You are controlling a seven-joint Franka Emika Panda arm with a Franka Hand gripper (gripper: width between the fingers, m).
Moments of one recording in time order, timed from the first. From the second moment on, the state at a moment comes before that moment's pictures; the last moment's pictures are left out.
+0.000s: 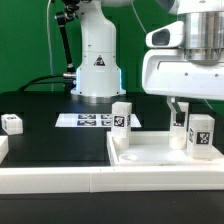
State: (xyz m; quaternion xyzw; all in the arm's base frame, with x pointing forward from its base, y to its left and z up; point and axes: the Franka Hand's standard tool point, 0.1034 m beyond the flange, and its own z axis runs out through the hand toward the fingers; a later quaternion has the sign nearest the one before) arm 0.621 0.123 0.081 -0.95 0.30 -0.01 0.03
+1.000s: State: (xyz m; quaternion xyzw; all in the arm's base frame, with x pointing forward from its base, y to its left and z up) arm 0.621 0.119 0.081 -1.00 0.02 -0.02 0.02
